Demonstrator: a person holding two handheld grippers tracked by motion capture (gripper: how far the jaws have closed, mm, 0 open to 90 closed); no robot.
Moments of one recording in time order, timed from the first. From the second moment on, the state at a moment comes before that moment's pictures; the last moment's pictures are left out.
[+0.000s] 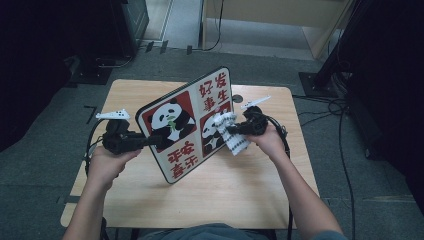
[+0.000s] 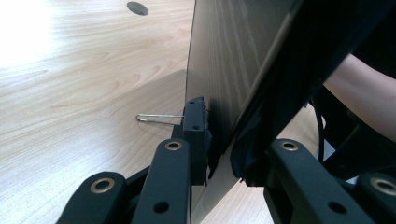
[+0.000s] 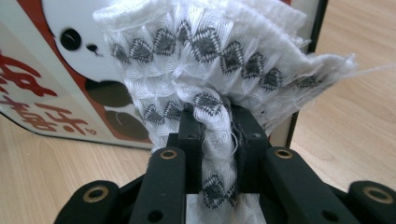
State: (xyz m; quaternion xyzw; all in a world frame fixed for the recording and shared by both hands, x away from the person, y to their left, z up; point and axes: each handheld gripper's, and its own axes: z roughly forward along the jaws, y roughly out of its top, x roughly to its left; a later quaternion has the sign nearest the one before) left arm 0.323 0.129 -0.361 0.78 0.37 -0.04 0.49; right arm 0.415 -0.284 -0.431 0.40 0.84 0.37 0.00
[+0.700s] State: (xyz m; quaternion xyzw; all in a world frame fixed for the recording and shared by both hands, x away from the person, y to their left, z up) left arm 0.323 0.128 -0.361 0.79 0.37 -0.04 0.49; right arm 0.413 -0.284 -0.463 0.42 0.84 0.35 -0.02
